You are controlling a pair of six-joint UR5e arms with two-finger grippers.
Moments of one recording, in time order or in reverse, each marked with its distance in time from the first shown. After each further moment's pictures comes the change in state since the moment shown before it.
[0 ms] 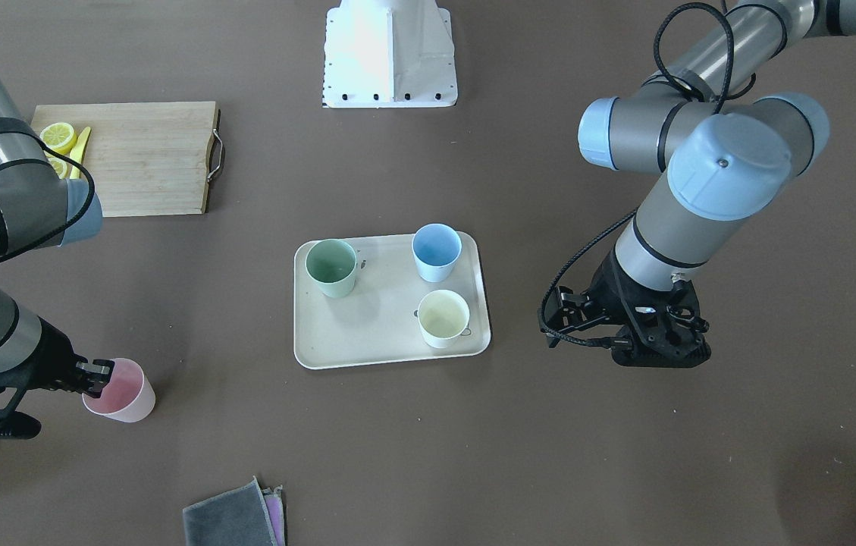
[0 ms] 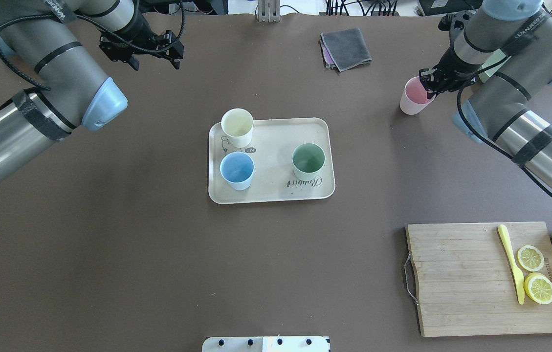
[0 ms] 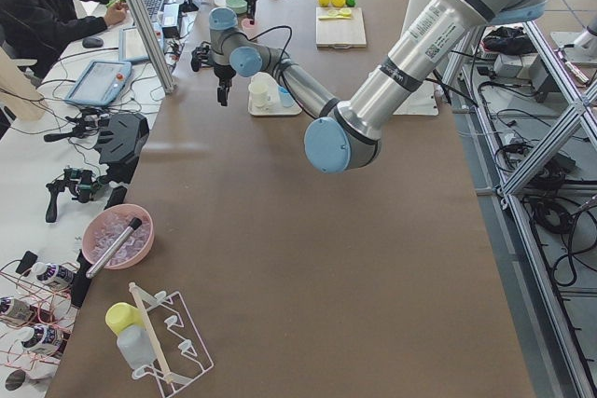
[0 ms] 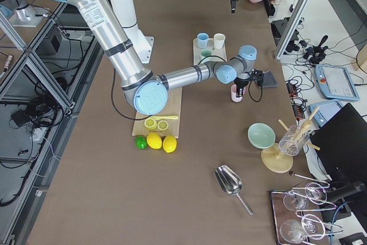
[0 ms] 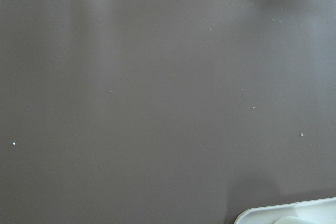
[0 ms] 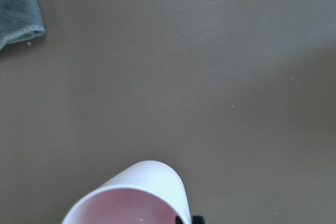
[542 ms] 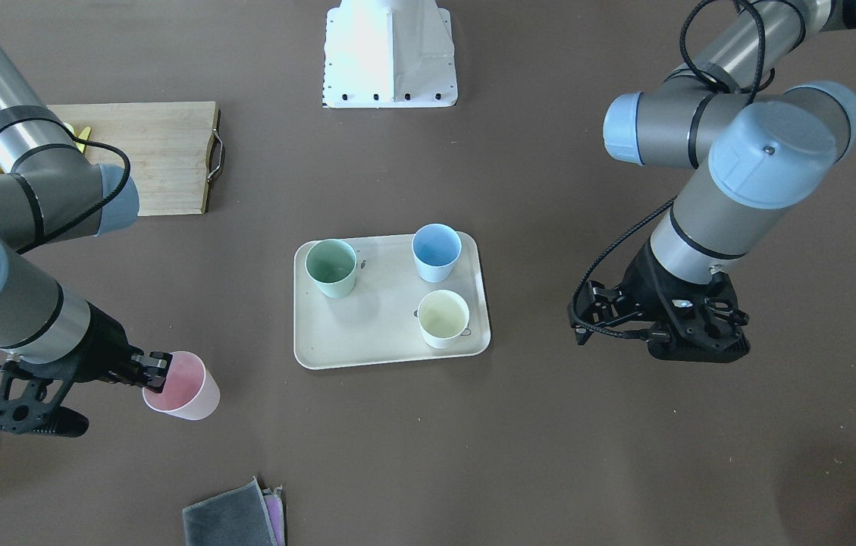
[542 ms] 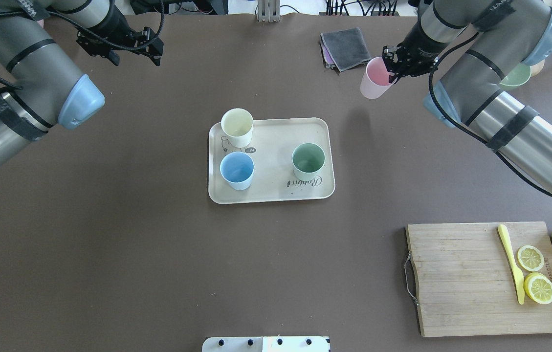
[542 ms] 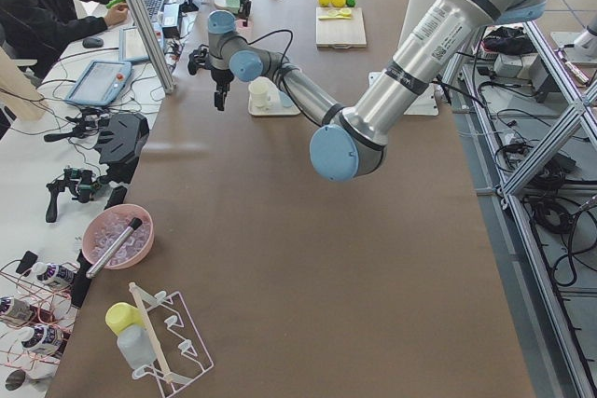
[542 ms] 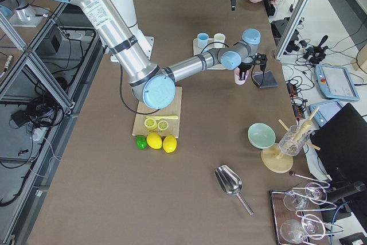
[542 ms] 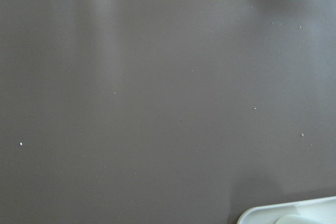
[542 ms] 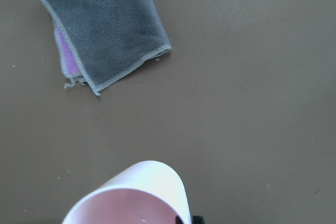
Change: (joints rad) left arm -0.052 0.079 -0.055 0.002 -0.018 0.099; right arm -0.047 0.112 0.032 -0.010 0.049 0.190
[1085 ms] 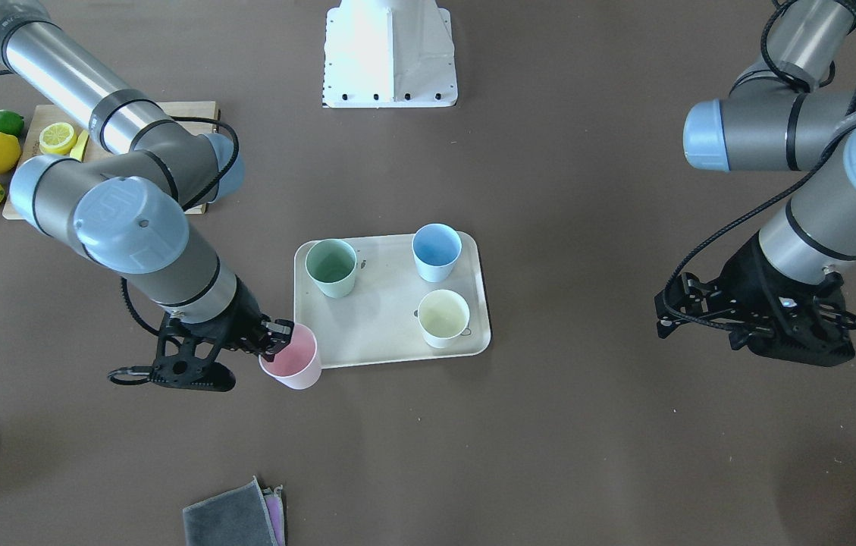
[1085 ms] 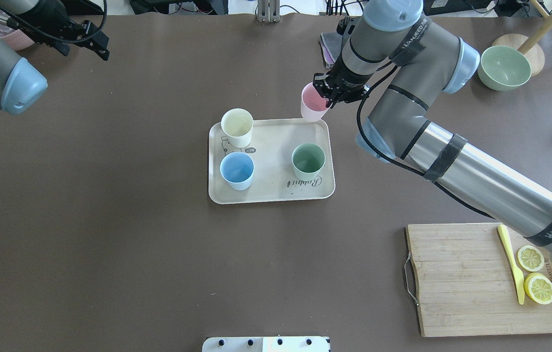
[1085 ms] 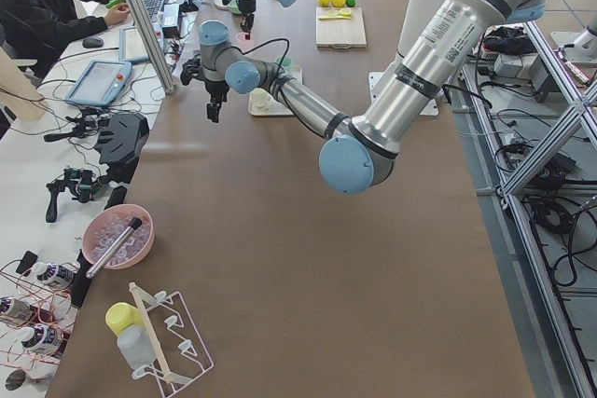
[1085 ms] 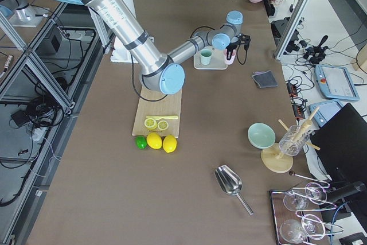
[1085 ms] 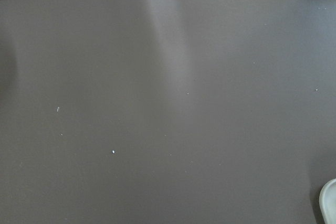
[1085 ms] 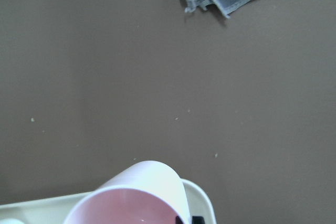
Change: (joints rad) left arm -0.110 0.093 -0.017 -0.001 -0.091 0.212; right arm -0.176 0.109 0.000 -0.001 -0.108 0.171
